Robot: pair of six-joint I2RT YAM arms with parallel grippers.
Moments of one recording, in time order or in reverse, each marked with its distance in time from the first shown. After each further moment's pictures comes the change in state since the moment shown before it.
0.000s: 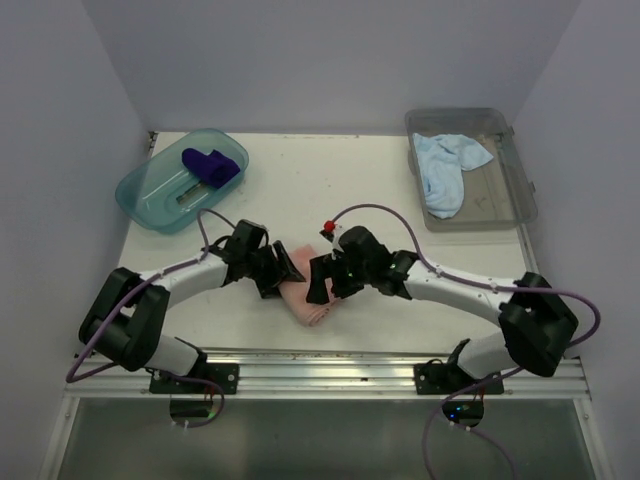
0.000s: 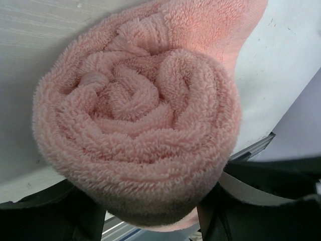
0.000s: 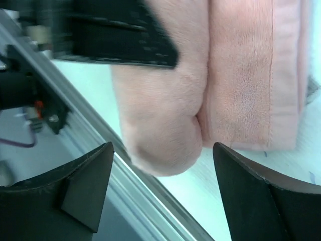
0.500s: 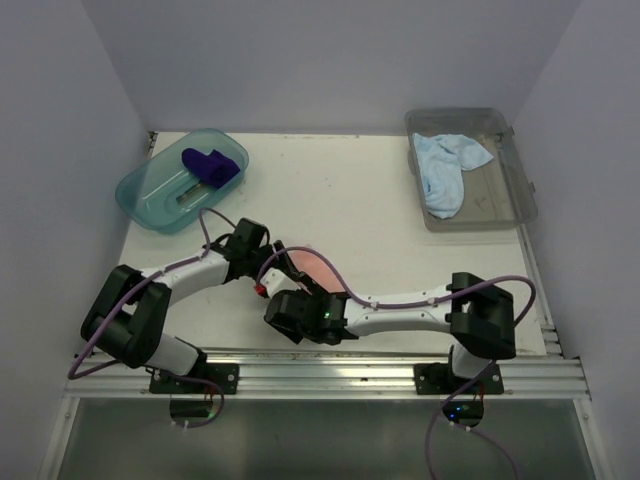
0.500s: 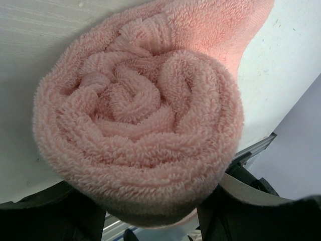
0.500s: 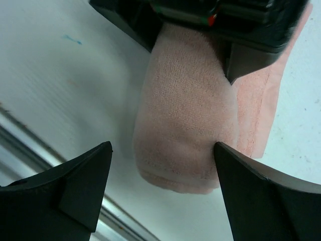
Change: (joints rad) left arm 0.000 0.021 0.029 -0.037 0.003 0.000; right arm 0.527 0.209 0.315 -0.266 0.834 -0.290
